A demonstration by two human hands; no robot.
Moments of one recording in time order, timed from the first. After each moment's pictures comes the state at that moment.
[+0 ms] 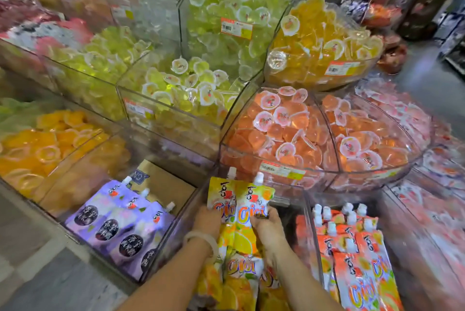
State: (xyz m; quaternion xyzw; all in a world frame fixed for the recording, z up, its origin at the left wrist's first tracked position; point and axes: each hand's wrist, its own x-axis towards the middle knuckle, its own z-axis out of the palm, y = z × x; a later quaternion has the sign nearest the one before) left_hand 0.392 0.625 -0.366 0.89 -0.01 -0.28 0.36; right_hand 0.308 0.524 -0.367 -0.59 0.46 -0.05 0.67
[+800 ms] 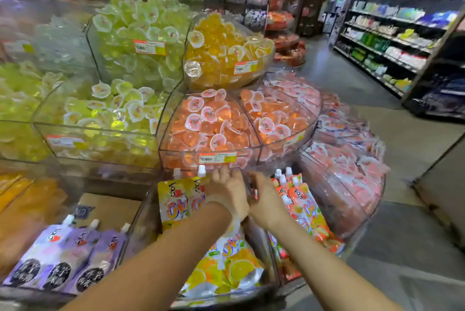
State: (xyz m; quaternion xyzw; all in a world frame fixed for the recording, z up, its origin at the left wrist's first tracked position) left_hand 0.296 0.570 -0.239 0.89 -0.45 -0.11 0.07; right_hand 0.218 0.505 -0.274 -0.84 0.36 -0.18 0.37
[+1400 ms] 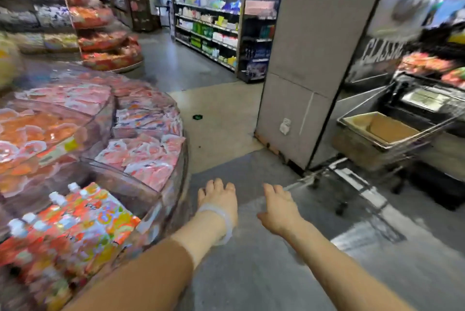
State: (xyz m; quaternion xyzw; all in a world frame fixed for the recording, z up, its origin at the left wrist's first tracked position) left_hand -0.092 0.420 -0.252 0.69 -0.71 -0.12 -0.06; right_hand -0.231 0.416 -0.273 -0.71 0.69 -0.04 0.15
